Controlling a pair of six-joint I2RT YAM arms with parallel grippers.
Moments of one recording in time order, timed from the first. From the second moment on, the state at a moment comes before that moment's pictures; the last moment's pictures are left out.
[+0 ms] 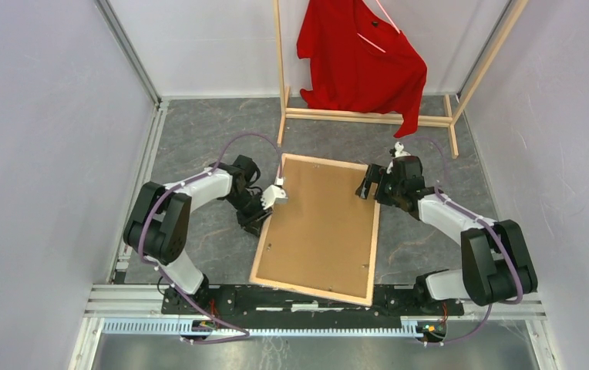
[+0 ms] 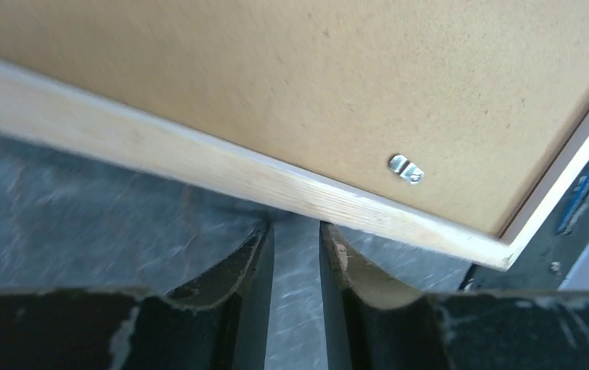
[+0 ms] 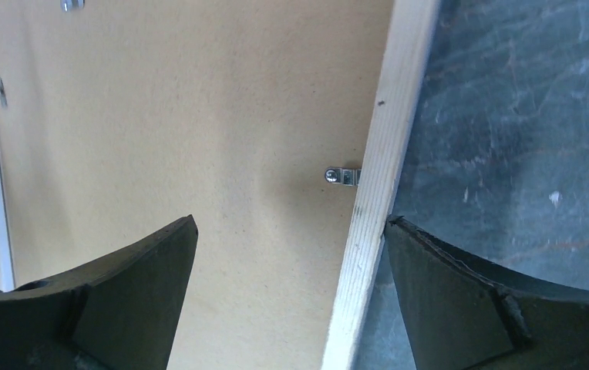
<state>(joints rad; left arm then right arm) -0.36 1.67 0.95 -0.82 0.51 0.84 0.24 1.35 0.60 -0.06 -0.14 0.48</state>
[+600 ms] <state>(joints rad) -0.23 1.69 1.04 -0.86 0.72 0.71 0.38 1.01 0.46 -0.01 -0.13 0.49</state>
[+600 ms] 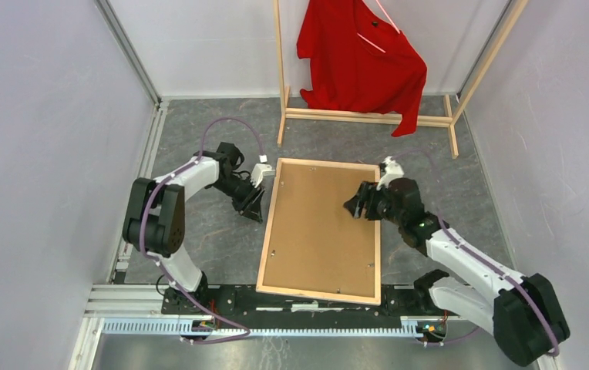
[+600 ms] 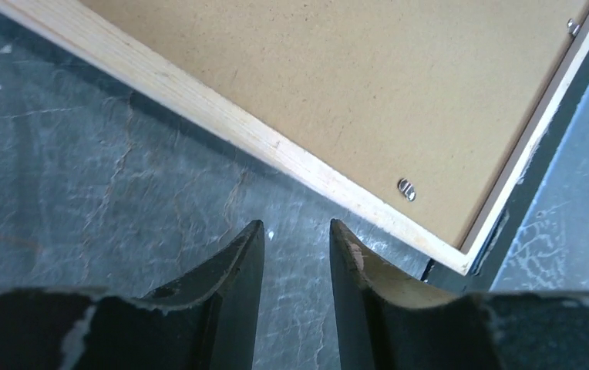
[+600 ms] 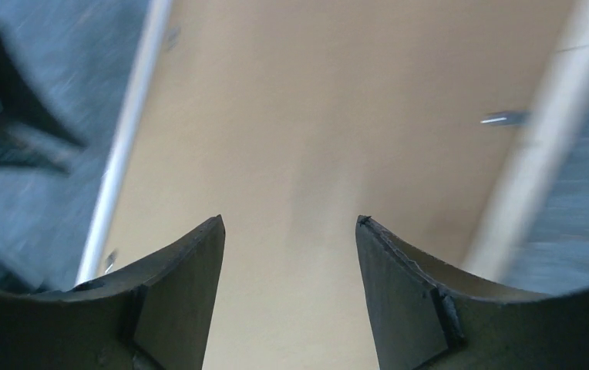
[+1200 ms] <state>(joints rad) -0.26 1.85 1.05 -0.86 0.78 0.62 1.05 1.43 0.52 0.36 -0.13 0.65</state>
